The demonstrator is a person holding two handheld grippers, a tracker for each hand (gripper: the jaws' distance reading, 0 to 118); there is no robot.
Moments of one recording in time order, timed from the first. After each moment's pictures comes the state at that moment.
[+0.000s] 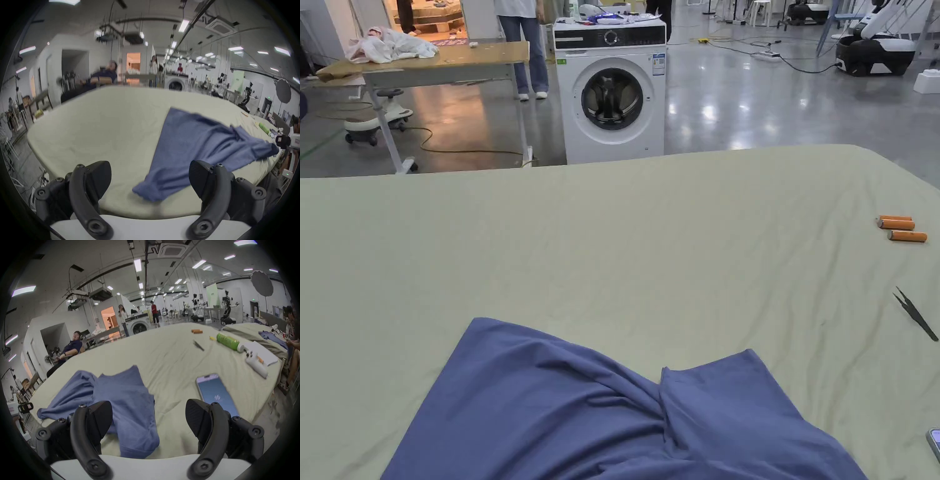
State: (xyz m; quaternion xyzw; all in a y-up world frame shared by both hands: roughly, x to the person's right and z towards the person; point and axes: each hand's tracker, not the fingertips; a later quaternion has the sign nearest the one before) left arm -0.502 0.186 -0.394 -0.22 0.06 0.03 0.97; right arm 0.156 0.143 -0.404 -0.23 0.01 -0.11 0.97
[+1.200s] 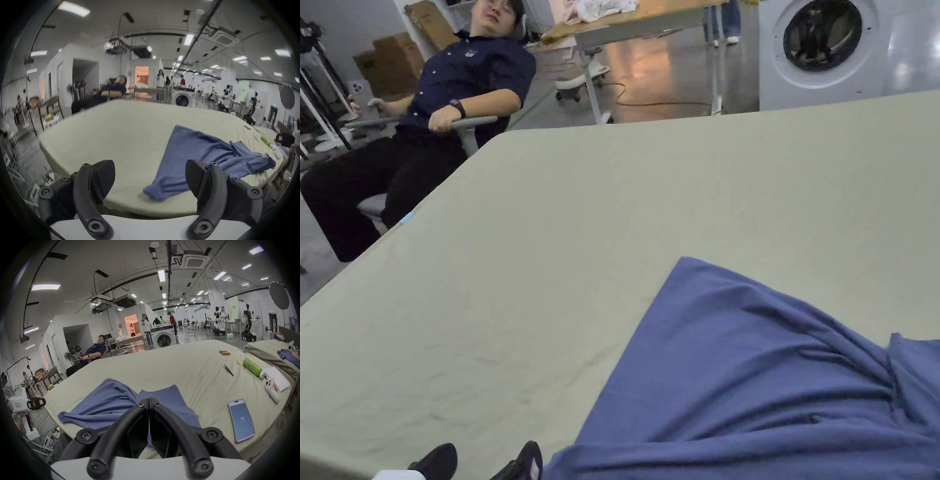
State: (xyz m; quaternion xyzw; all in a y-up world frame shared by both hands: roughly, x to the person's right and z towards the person) left arm -0.517 0.199 -0.353 -0.20 0.10 0.07 0.97; right arm 0.084 0.201 -0.404 -0.18 0.11 -0.09 0.97
